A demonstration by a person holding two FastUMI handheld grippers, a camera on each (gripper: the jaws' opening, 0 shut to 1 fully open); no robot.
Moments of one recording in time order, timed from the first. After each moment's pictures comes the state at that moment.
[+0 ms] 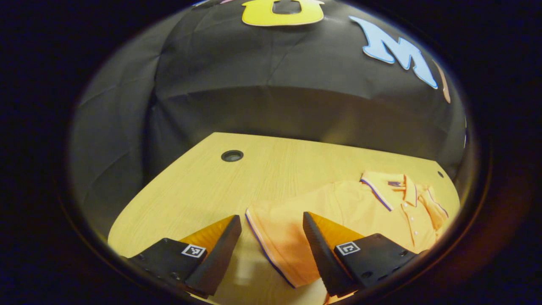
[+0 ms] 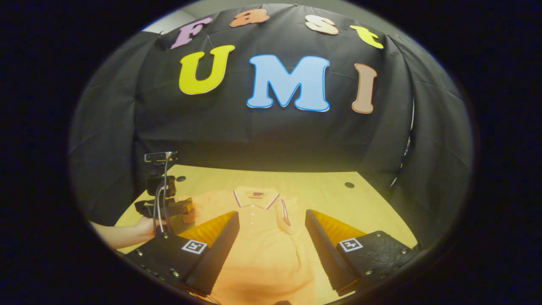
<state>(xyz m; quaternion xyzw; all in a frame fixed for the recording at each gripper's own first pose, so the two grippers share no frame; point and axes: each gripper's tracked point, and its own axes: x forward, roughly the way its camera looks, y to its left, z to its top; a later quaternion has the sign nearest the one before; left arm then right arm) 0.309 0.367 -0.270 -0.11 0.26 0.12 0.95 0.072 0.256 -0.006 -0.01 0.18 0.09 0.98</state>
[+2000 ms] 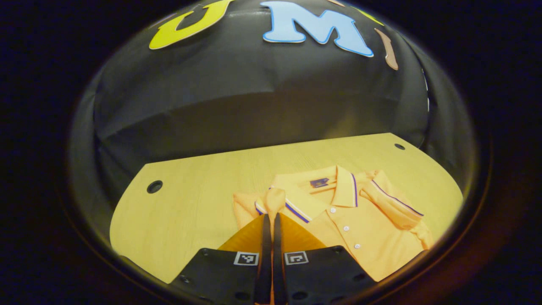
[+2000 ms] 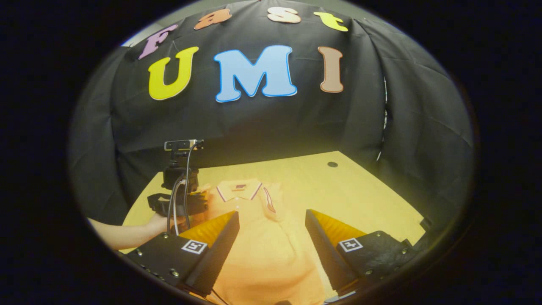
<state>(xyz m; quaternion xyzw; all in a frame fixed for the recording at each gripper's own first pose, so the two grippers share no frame) 0.356 0.196 -0.224 -0.02 0.26 -0.05 0.96 0.063 0.221 -0.046 0.06 0.21 0.03 0.97</state>
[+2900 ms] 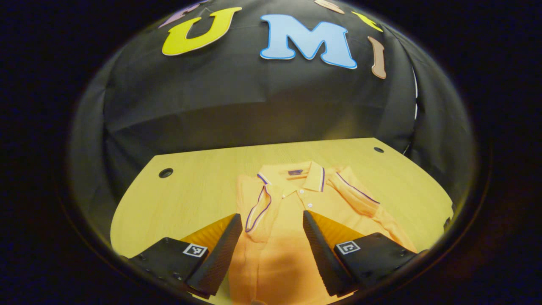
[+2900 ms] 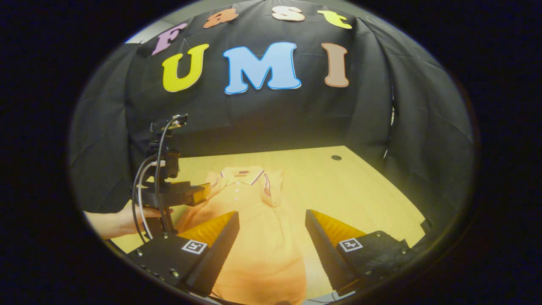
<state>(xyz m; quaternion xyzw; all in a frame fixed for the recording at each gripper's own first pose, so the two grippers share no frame) 0.238 0.182 -0.180 -0.04 0.25 -0.04 0.97 0.023 0.187 -0.082 0.04 0.22 0.09 0.97</state>
